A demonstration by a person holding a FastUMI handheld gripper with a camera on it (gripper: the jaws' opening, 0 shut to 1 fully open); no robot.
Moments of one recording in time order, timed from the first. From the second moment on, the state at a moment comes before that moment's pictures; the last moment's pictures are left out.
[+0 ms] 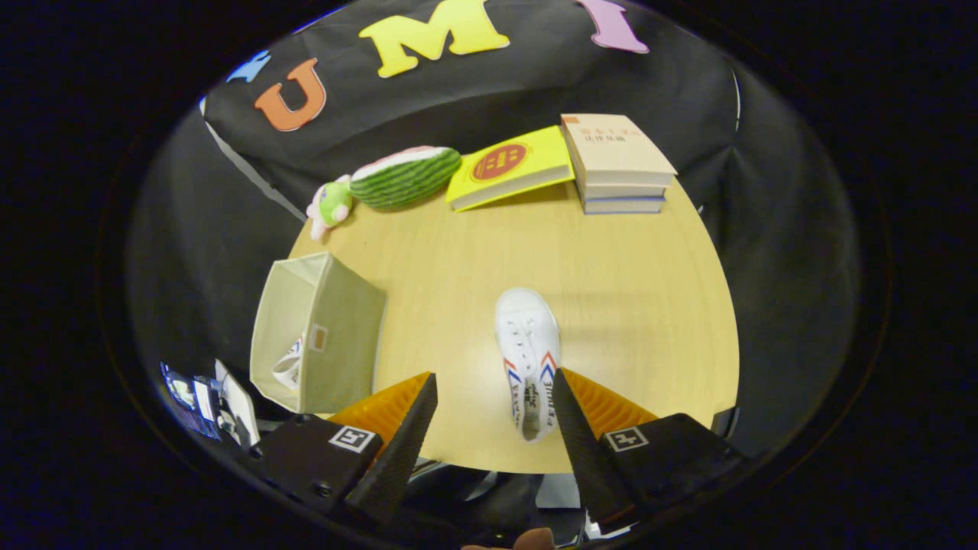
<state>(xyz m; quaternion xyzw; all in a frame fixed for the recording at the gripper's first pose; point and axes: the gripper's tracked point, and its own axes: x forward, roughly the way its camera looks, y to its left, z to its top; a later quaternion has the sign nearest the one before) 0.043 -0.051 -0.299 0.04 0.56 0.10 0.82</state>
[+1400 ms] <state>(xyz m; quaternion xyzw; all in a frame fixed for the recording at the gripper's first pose) 0.050 -0.076 -0.467 0.07 0.69 0.16 0.70</state>
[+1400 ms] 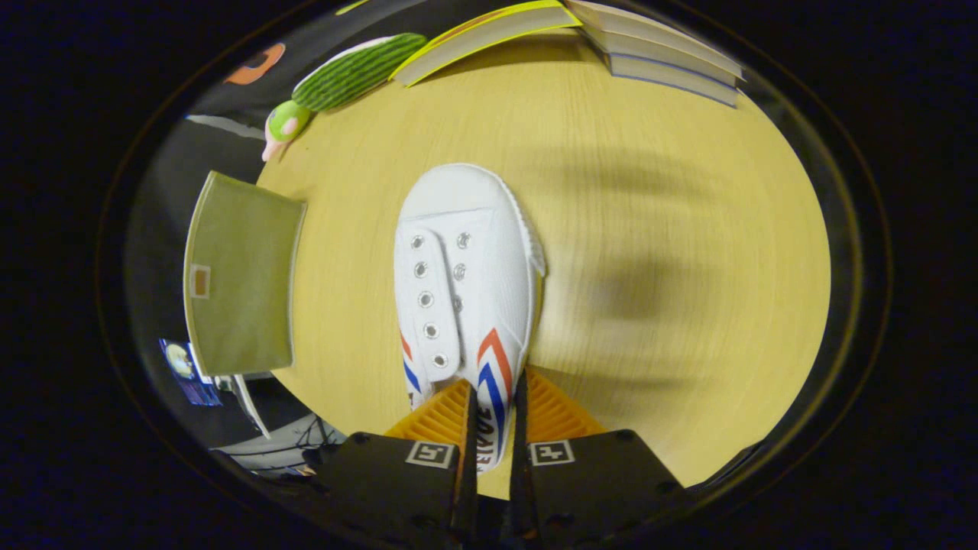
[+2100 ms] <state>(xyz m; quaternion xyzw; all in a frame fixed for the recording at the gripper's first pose) 0.048 -0.056 -0.452 0.22 0.68 0.14 0.69</state>
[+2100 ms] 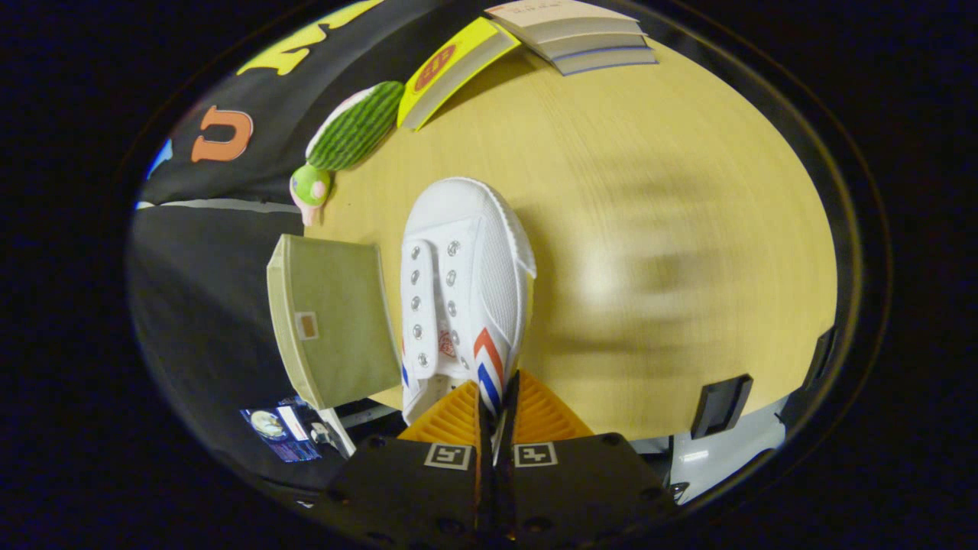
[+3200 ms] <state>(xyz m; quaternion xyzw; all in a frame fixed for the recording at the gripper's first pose) 0.050 -0.067 -0.458 0.18 0.66 0.14 0.72</state>
